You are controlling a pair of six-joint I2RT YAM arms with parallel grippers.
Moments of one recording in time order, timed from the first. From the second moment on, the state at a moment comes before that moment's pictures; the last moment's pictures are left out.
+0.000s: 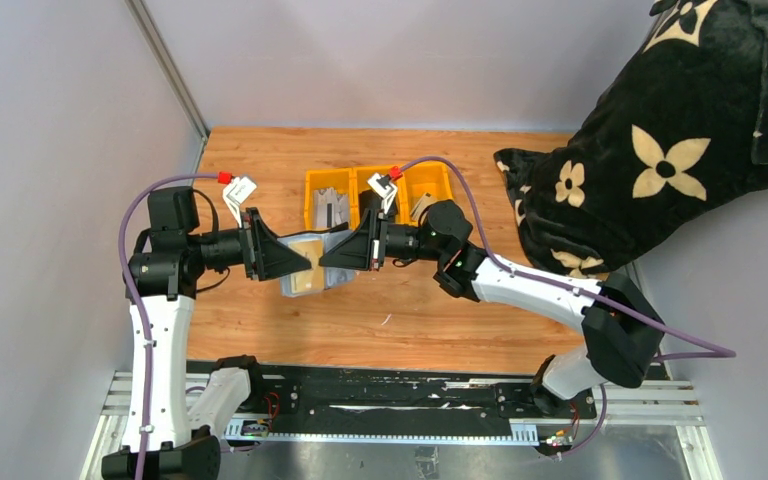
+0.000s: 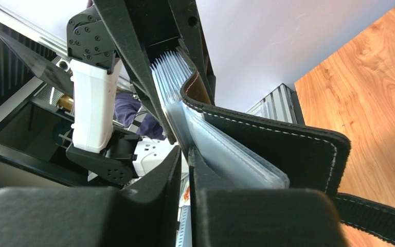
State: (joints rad) left arm 0.10 0.88 1.16 -1.00 1.30 -0.01; right arm 0.93 1.47 0.98 0.73 -0.65 1.07
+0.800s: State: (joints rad) left arm 0.10 0.88 1.14 -1.00 1.36 -0.01; right arm 0.92 1.46 0.83 1.01 -0.61 1.17
